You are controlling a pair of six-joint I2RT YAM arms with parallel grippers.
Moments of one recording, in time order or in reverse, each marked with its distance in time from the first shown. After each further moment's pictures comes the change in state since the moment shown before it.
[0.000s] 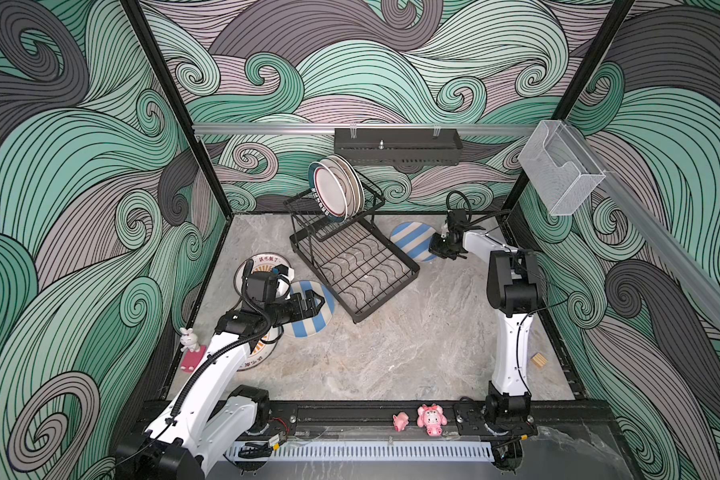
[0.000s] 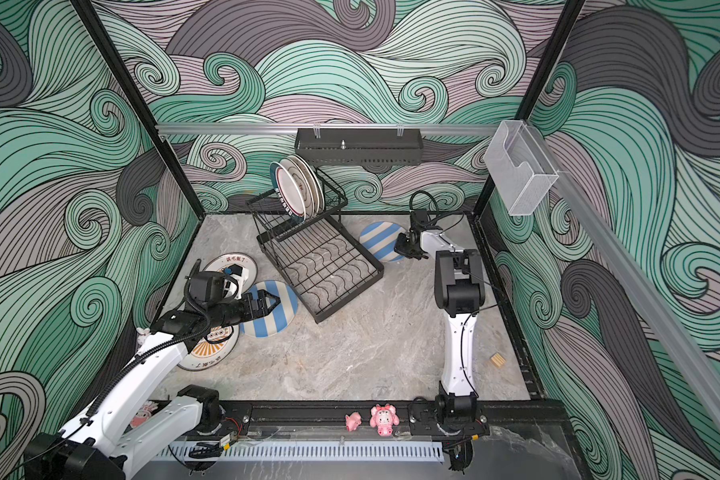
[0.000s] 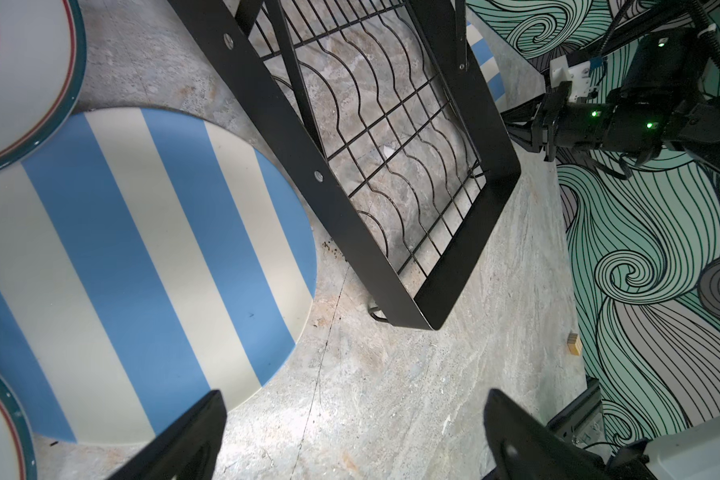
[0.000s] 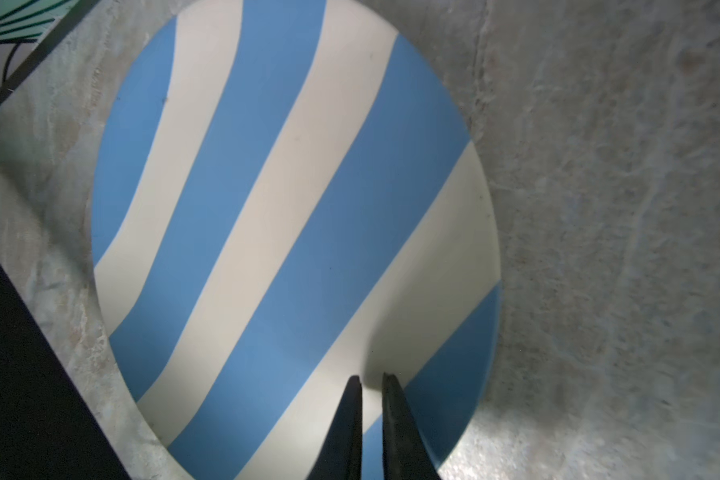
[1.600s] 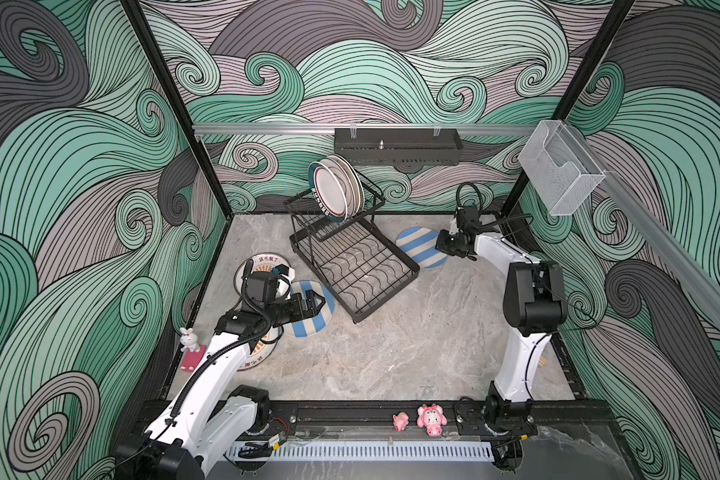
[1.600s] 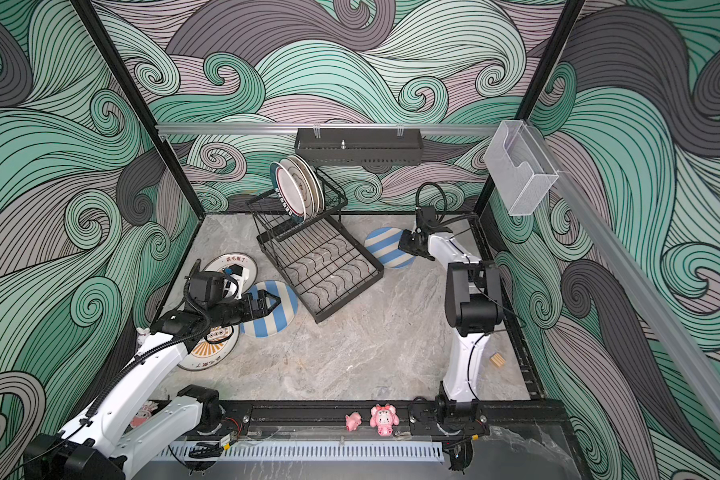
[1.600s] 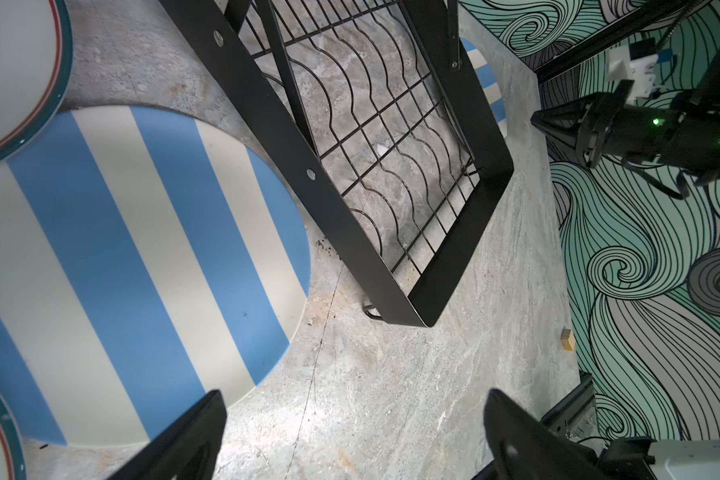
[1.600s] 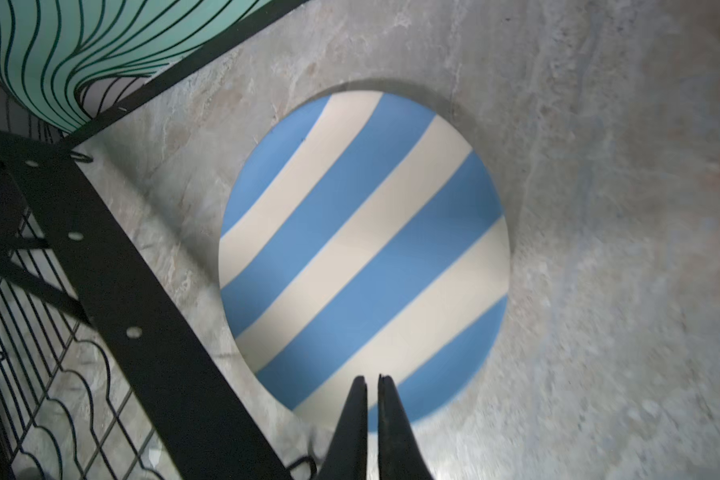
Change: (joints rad) left arm 0.000 -0.003 0.000 0.002 0.016 0.000; right arm 0.003 -0.219 -0.159 0.043 0.032 -0.015
